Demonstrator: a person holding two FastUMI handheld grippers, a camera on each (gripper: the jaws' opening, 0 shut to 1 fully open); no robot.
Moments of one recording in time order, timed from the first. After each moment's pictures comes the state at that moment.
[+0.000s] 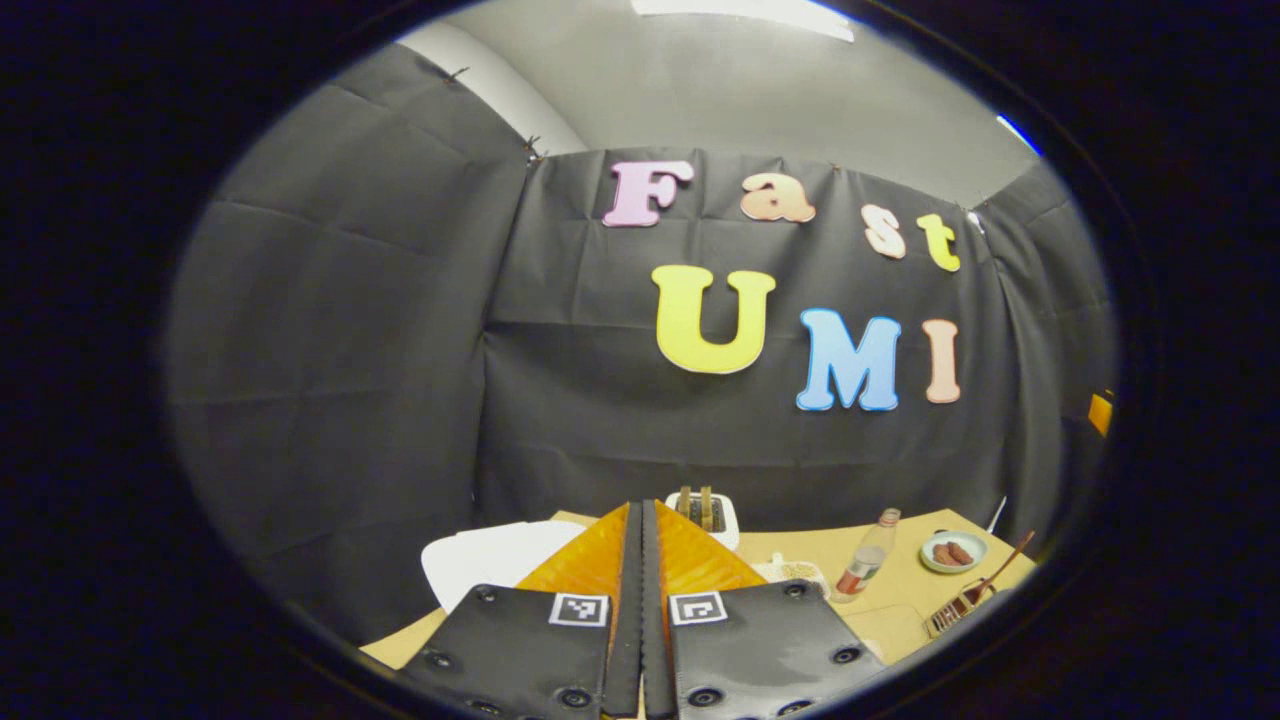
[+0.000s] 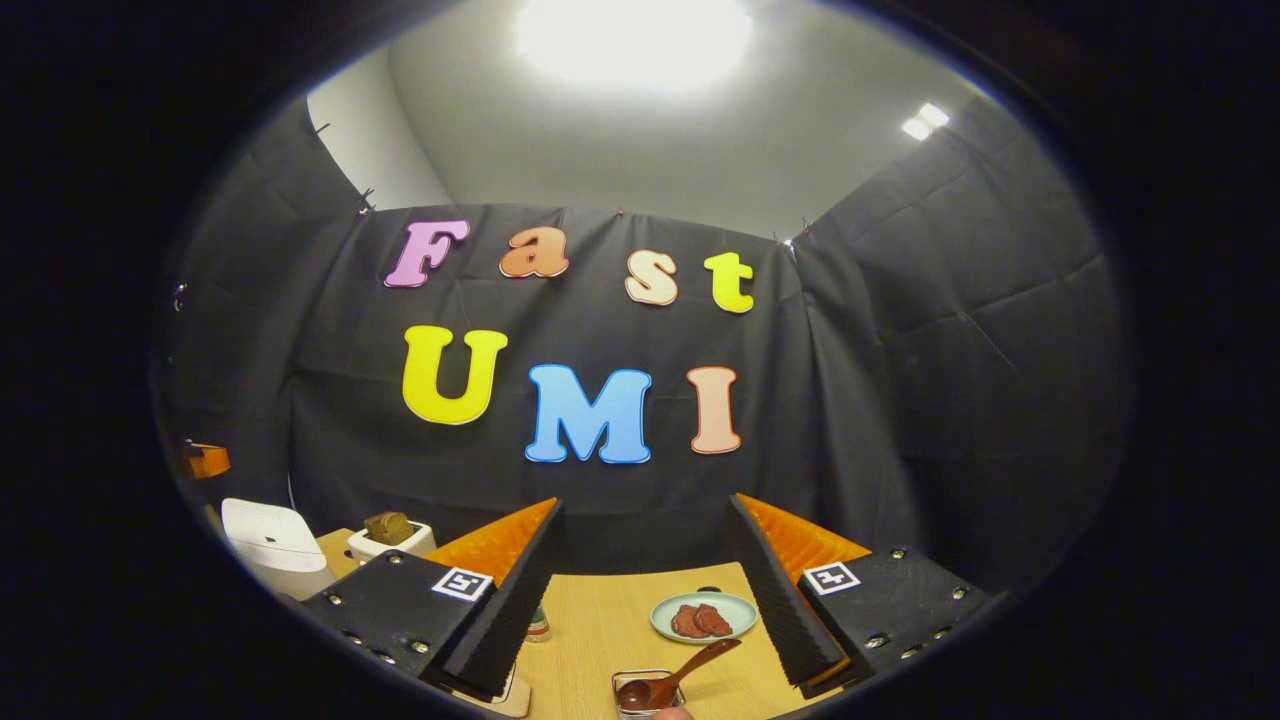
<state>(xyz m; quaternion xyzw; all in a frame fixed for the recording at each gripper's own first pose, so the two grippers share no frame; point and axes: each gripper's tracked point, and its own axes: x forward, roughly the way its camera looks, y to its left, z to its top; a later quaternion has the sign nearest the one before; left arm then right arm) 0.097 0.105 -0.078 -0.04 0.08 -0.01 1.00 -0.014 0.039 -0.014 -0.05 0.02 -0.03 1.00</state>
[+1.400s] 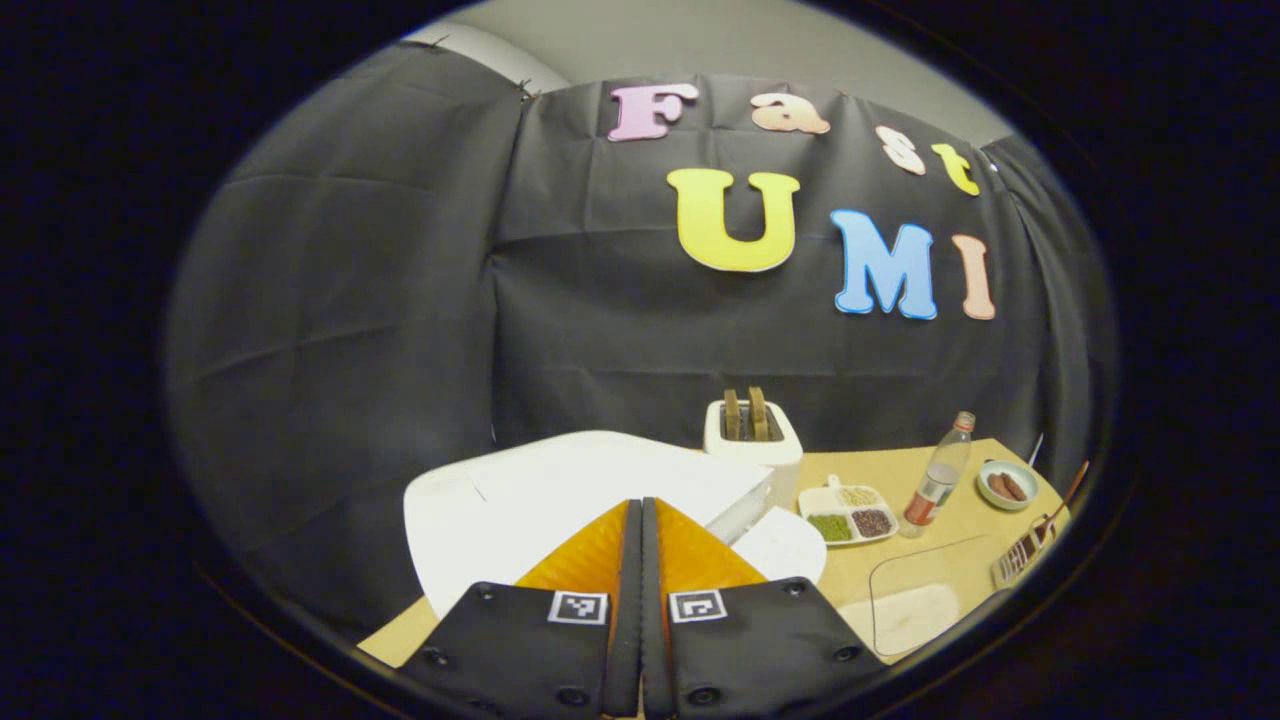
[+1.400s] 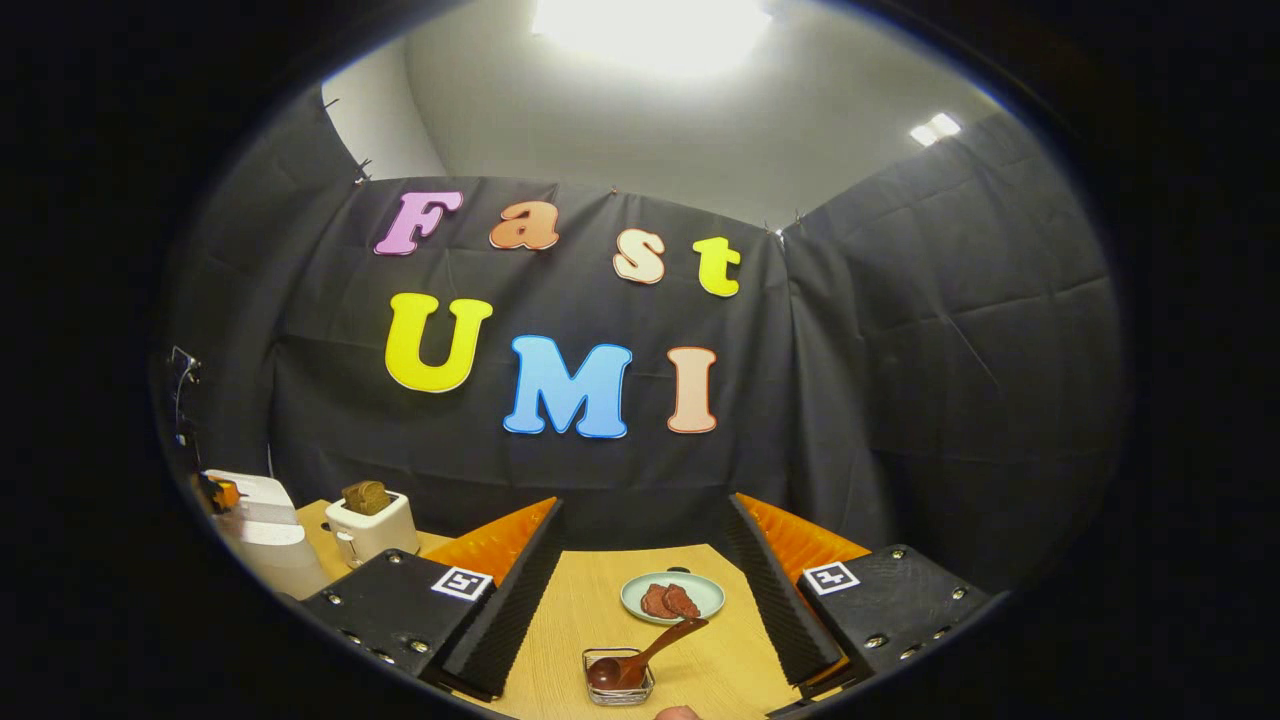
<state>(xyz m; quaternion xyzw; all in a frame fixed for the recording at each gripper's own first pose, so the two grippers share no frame) 0.134 0.132 -0.181 0.01 0.16 0.01 0.99 -0.030 0.019 -0.025 -0.07 0.04 -0.06 0.99</state>
